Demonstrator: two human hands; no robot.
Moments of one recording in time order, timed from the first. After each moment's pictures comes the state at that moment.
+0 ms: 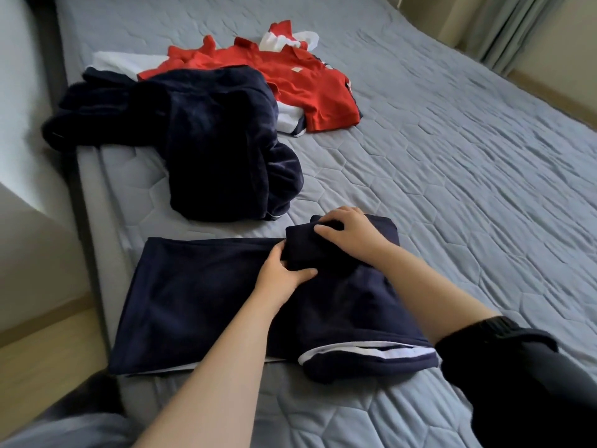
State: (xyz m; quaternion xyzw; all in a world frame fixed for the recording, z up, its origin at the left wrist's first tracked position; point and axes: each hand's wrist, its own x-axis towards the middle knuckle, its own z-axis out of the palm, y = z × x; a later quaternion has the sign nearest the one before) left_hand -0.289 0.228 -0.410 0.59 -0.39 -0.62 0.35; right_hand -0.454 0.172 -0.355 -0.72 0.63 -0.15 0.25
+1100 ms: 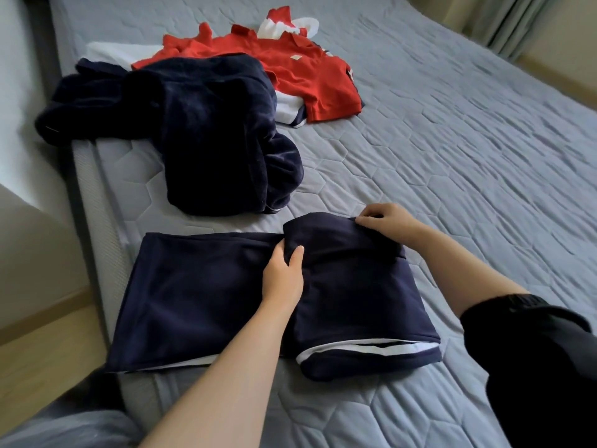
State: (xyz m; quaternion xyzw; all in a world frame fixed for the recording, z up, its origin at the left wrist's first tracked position) left_hand -0.306 0.238 -0.412 0.67 -0.43 -0.48 0.36; right_hand -0.525 0.153 -0.368 -0.61 0.69 -0.12 0.37
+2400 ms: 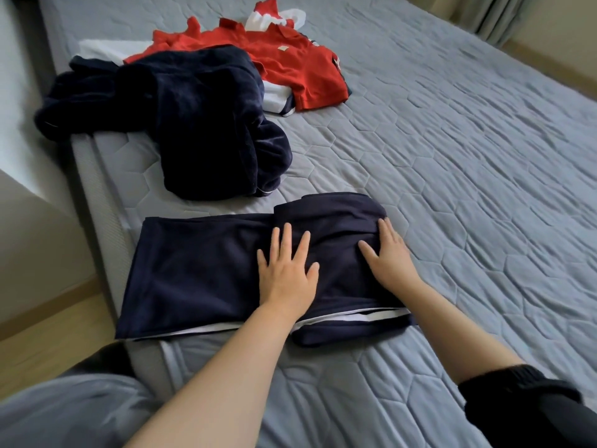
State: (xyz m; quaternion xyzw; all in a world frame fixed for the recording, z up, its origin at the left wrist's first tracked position) left_hand -0.313 0.283 -0.419 0.64 -0.75 -0.15 0.07; right_hand -0.519 0.269 -0.412 -0.59 0.76 -0.17 0.22
